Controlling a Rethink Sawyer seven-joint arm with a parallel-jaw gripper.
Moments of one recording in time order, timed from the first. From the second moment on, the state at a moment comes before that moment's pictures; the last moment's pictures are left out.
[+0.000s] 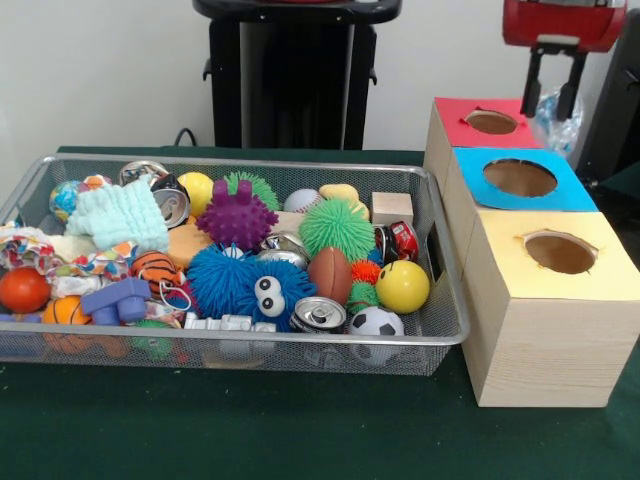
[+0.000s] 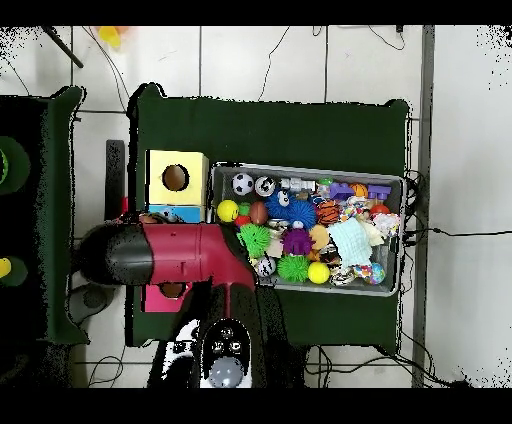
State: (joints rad) arm 0.08 -0.82 -0.05 1.71 0.07 0.57 2.04
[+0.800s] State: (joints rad) arm 0.08 -0.79 -0.08 1.71 0.07 0.56 2.04
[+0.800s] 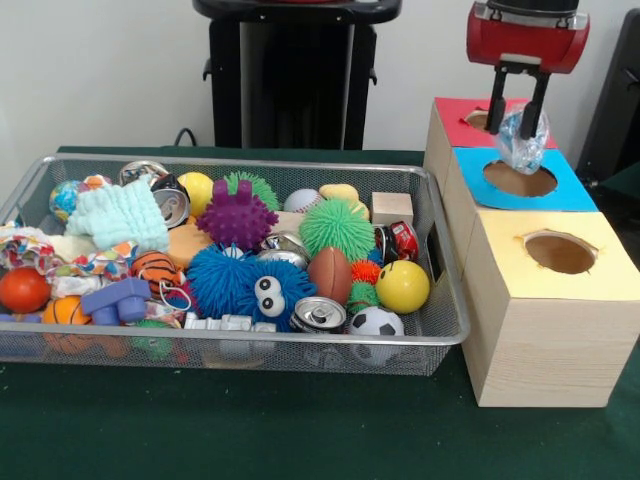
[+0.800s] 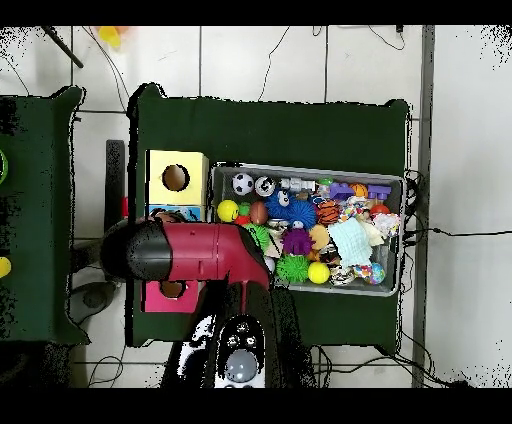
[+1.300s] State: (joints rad) arm 0.08 -0.79 -0.08 1.71 0.06 0.56 2.04
